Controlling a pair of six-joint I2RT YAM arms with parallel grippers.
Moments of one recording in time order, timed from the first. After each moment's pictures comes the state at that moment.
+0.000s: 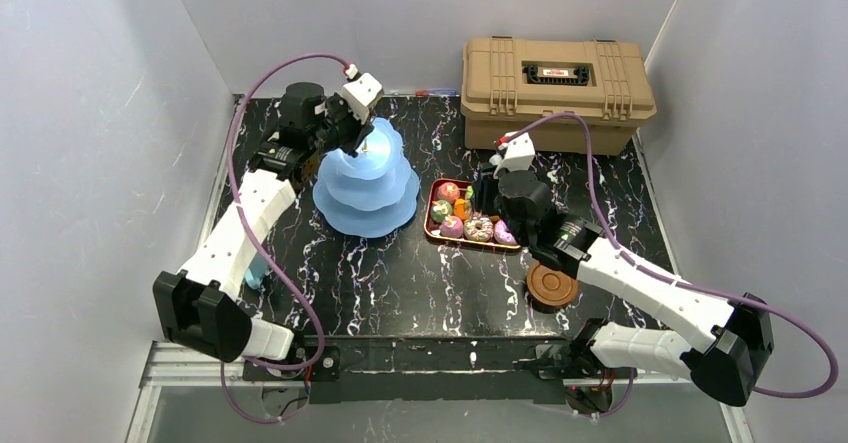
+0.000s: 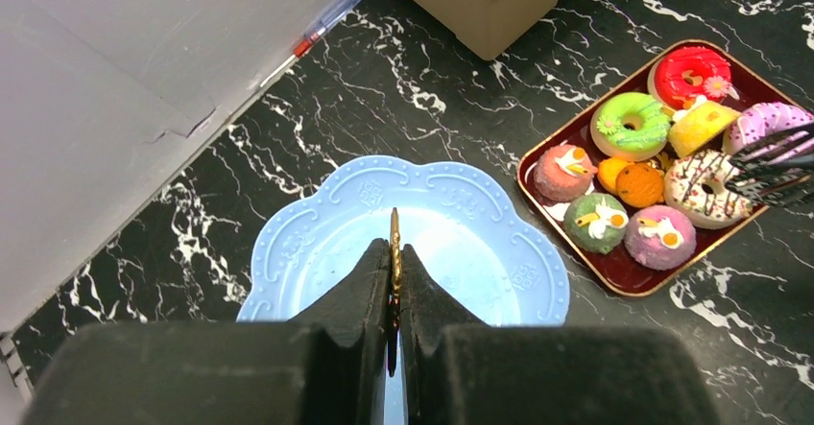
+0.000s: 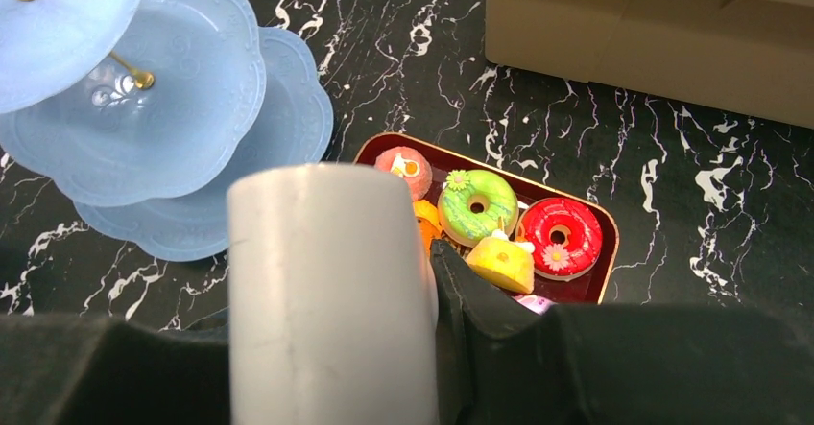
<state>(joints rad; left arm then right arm) -0.33 1.39 1.36 -0.36 0.33 0.39 0.88 1.09 0.91 -0.17 0.51 0.31</state>
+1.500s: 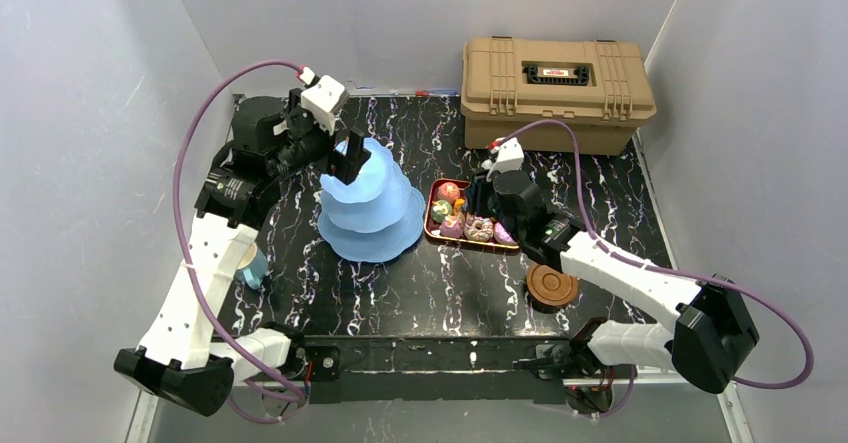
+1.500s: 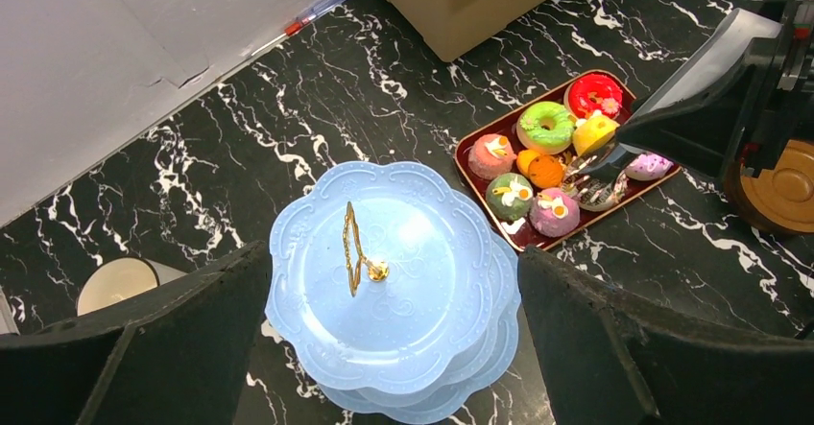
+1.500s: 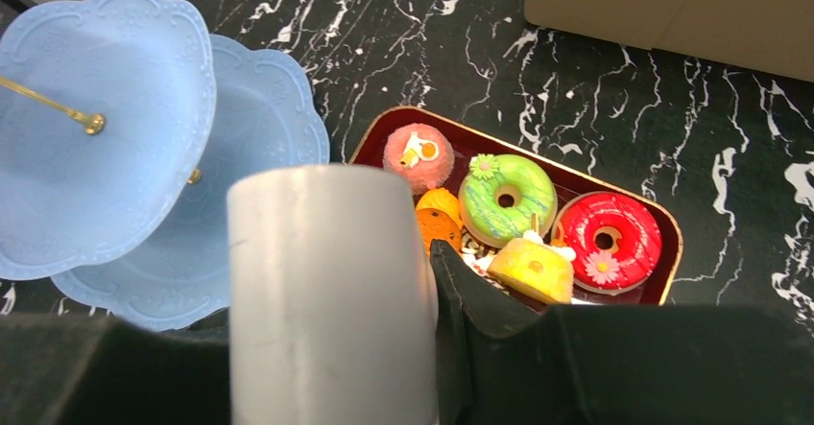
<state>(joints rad) -0.33 1.13 1.42 -0.65 0.30 0.20 0.79 1.19 0.79 0.01 0.35 0.32</state>
